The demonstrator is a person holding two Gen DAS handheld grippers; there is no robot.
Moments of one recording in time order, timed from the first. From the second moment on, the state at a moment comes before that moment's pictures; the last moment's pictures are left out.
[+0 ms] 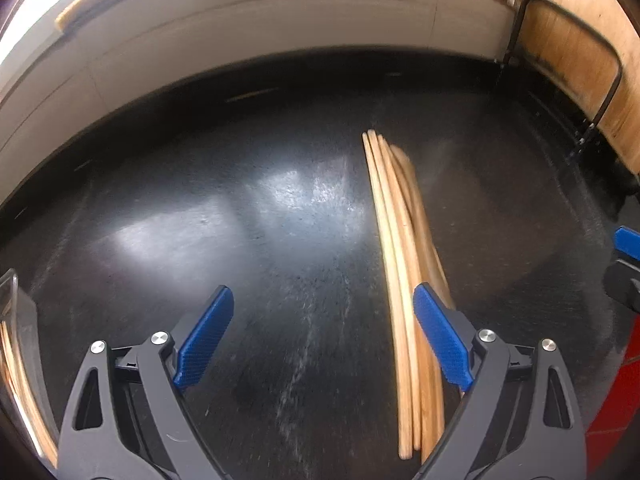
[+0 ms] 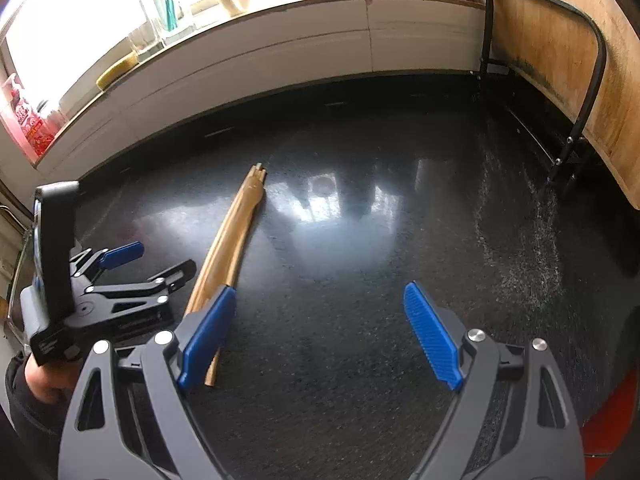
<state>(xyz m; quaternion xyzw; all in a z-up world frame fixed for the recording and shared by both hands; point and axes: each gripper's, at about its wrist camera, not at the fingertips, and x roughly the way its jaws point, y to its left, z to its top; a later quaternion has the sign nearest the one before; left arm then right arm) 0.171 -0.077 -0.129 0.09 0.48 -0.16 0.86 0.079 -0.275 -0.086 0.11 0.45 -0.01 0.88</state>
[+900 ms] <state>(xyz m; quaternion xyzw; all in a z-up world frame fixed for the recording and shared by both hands) 0.207 -0.043 -0.140 0.10 0.47 -0.15 0.86 0.185 -0.220 -0.147 0.04 0.50 0.01 0.87</state>
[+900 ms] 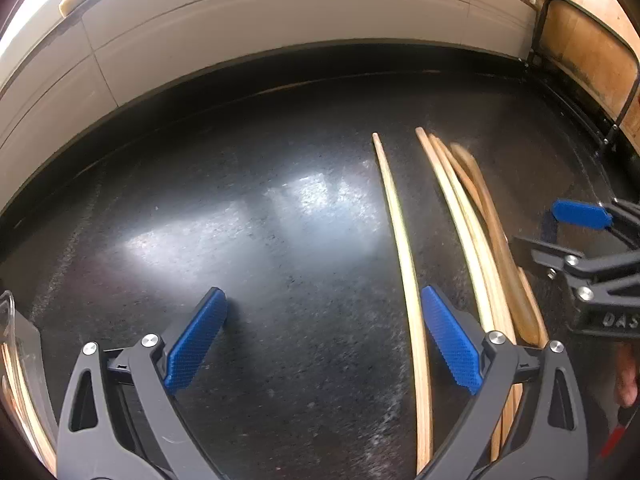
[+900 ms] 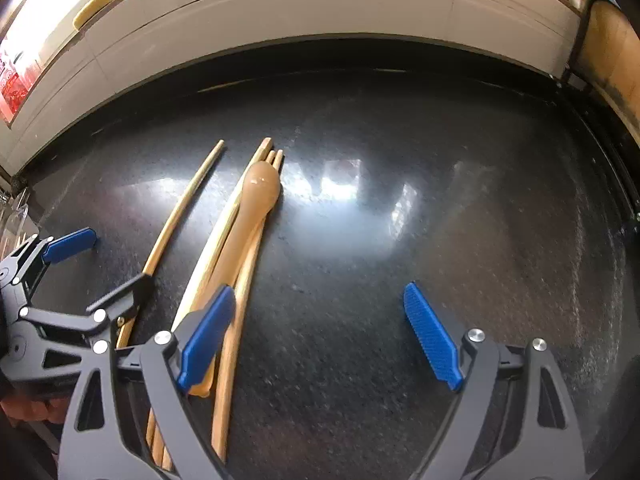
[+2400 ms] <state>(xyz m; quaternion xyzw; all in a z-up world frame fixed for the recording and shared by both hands) 0.134 0.019 -0.030 -0.02 0.39 -0.08 0.92 0.128 -0.200 -0.023 0.05 0.36 0.04 0.93</state>
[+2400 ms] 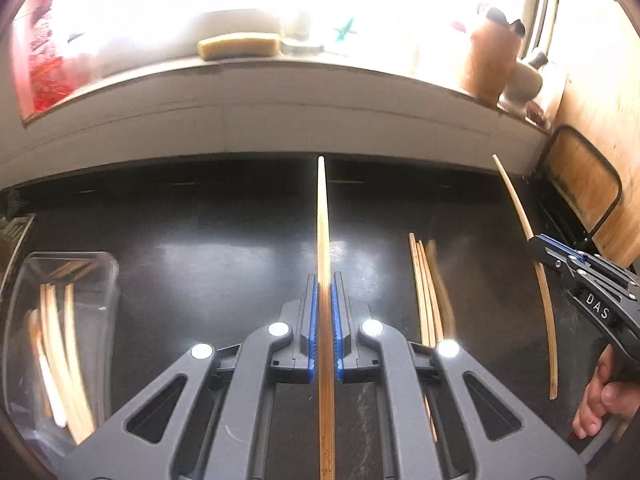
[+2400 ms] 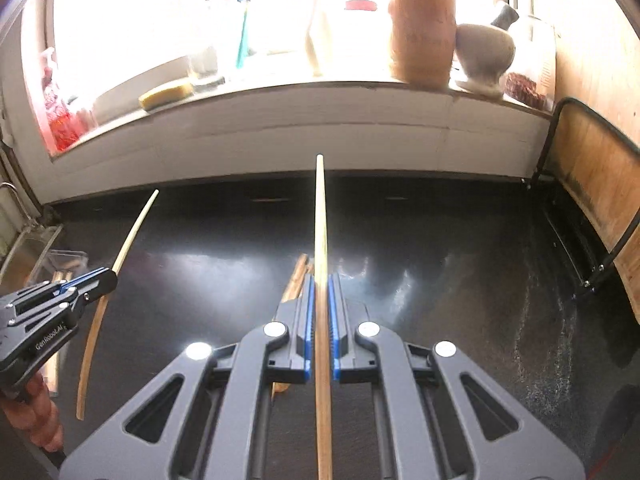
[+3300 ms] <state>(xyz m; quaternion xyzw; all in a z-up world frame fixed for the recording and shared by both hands) 0.009 0.196 0.007 -0.08 0.38 0.09 0.92 0.068 0.020 0.006 0.06 0.40 0.29 0.87</state>
